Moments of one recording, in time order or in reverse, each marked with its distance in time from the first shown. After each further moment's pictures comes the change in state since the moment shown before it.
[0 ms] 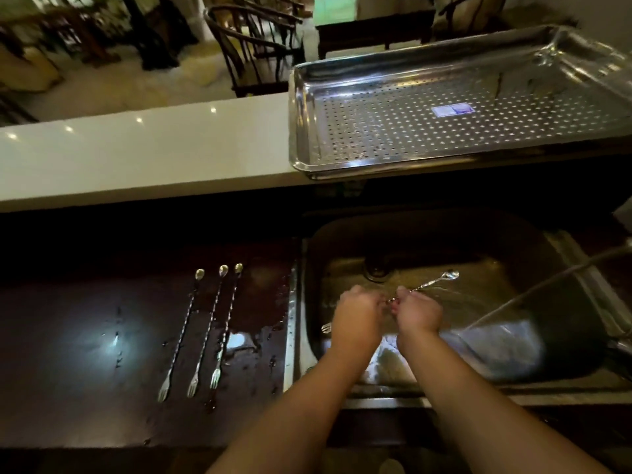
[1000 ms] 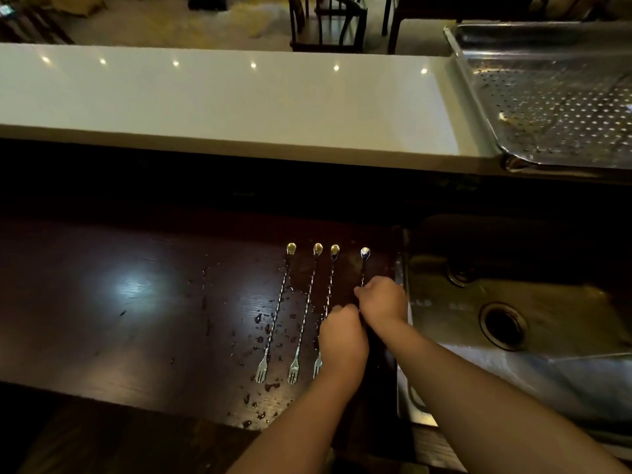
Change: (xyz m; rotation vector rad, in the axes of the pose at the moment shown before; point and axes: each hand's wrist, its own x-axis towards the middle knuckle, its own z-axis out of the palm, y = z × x) left_hand -0.045 -0.190 -0.070 -0.032 -0.044 -0.479; right_hand -0.102 0.070 0.201 -1.075 -0.326 -0.435
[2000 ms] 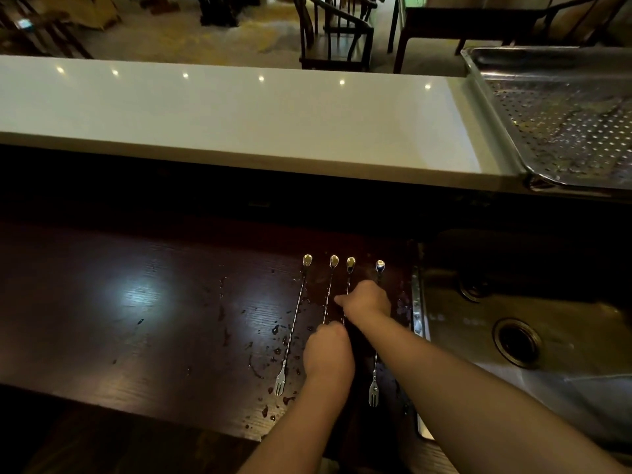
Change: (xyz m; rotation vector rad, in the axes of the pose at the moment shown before) left_hand -0.002 -0.038 -0.036 0.227 -0.138 -0.045; right_hand -0.002 -0.054 0.030 -0.081 -0.118 0.094
